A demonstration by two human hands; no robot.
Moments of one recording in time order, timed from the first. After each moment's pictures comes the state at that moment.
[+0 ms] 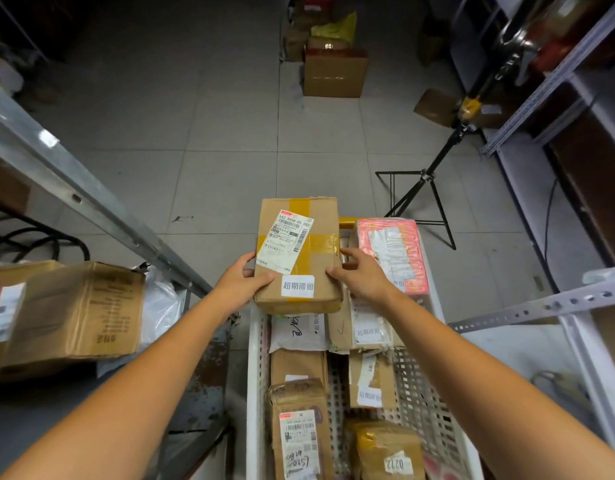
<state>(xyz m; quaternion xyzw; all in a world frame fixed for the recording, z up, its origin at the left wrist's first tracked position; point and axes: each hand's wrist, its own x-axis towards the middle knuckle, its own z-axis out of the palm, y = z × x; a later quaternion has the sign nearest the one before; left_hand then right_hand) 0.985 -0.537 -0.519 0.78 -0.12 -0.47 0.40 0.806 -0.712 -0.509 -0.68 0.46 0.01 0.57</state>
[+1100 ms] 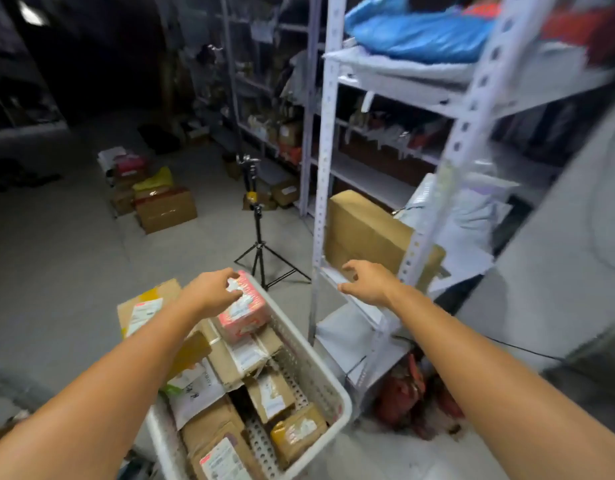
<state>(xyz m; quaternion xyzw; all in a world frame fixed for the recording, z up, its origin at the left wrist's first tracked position) 0.755 -0.578 -0.284 0.74 -0.65 -0.19 0.04 0.446 -0.622 -0.255 -0.75 0.61 -0.01 0.24</state>
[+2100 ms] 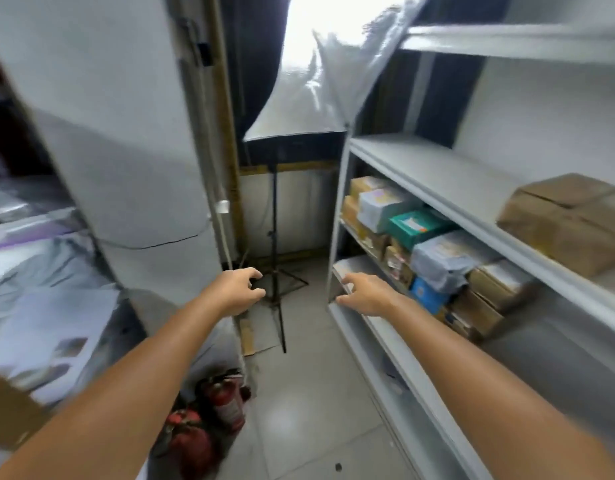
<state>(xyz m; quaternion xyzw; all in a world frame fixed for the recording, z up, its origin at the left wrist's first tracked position) 0.124 -0.533 -0.246 0.18 -0.96 -0.23 -0.07 0.026 -0.271 -0.234 -0.22 0.95 -0.13 0.18</state>
